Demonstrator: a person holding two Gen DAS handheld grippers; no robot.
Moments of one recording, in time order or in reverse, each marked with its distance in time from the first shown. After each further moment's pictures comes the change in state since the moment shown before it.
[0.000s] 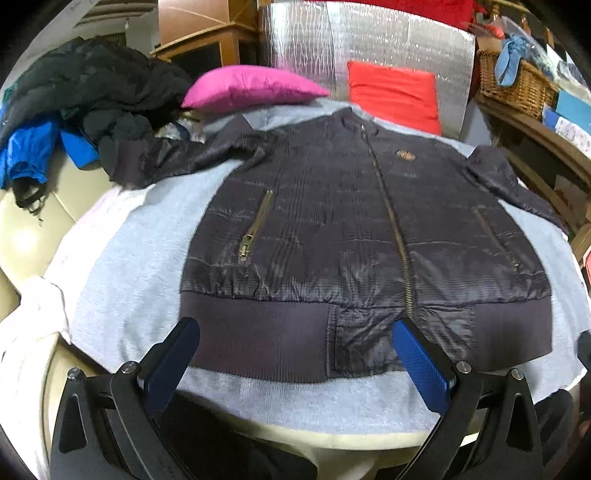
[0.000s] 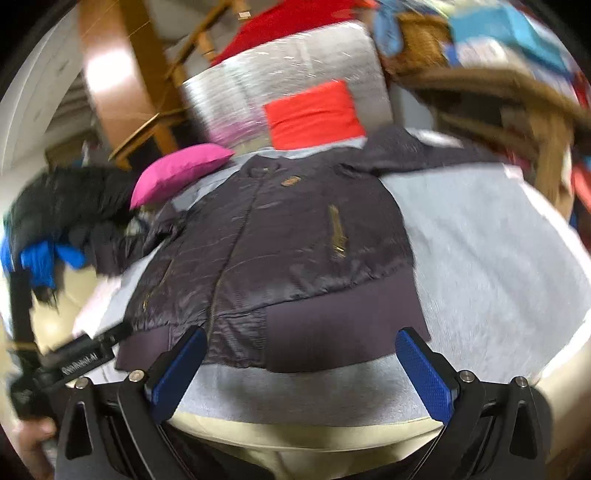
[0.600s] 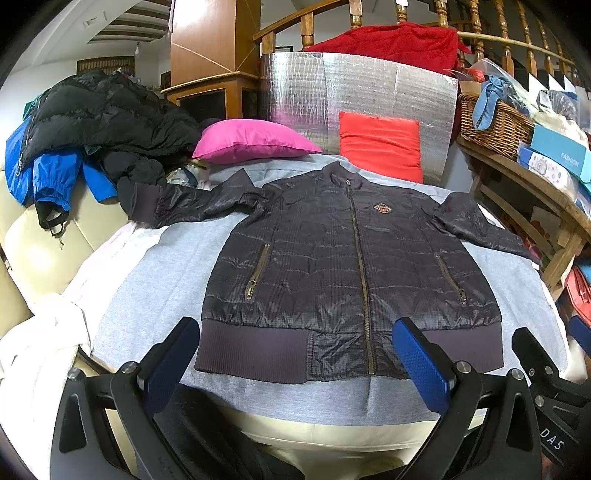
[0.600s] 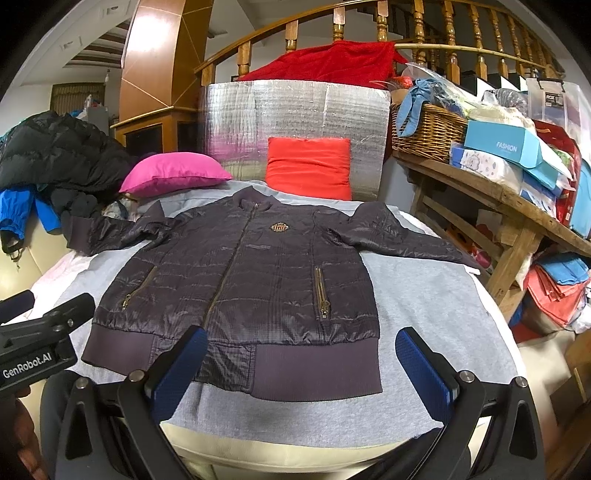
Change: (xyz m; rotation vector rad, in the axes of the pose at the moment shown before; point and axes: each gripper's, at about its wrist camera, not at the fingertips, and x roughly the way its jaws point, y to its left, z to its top) left arm -0.099 0.001 0.002 -0.026 -0.173 -0.040; right arm -0.052 0.098 0.012 -0.335 -0.158 -0.262
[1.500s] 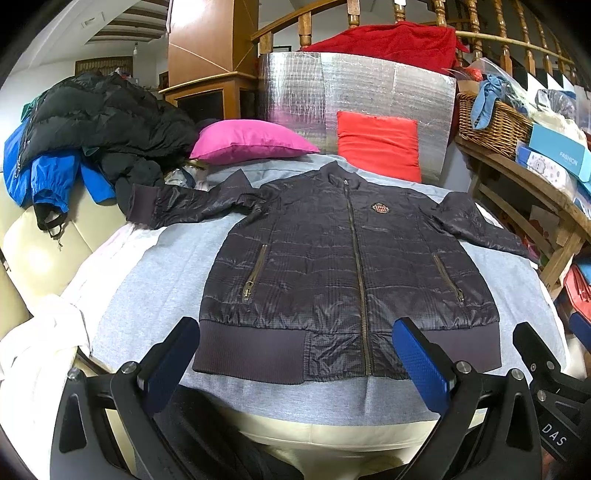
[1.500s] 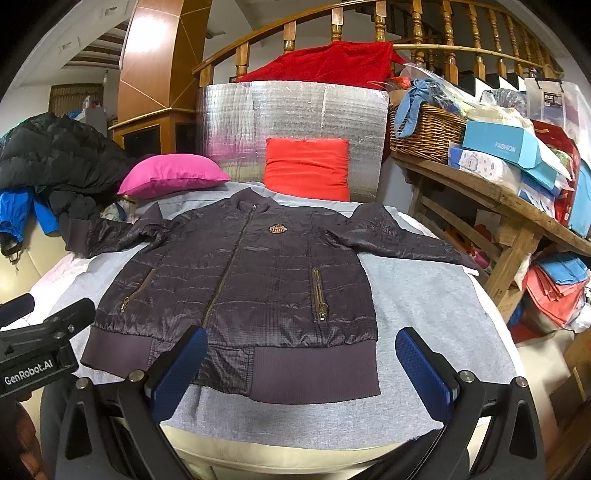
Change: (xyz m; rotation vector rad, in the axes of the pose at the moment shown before) left arm -0.002 -0.004 0.003 0.007 0.002 -0.005; right arm -0.002 -0.002 0.004 0.004 -0.006 -0.007
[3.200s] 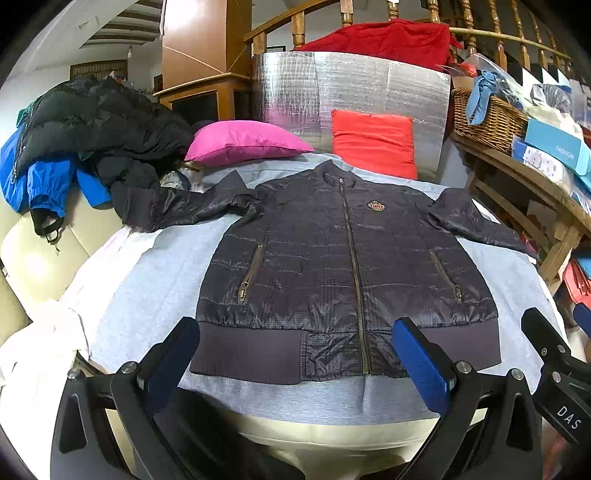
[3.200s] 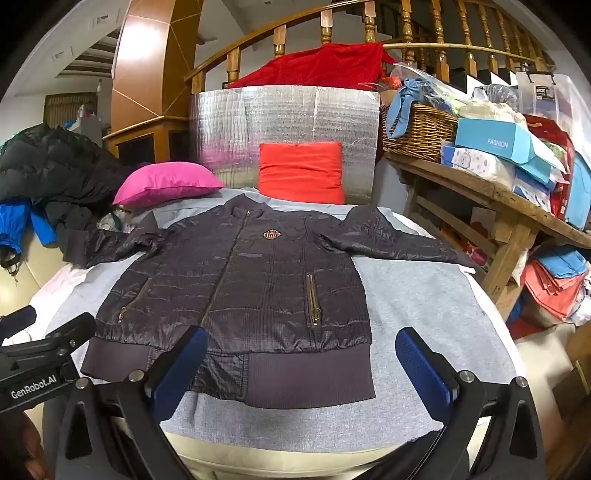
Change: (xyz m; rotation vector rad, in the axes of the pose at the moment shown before) left arm 0.000 -0.005 0.000 0.023 0.003 -0.008; right arm -0.001 -0.011 0.003 0.037 -0.011 -0.003
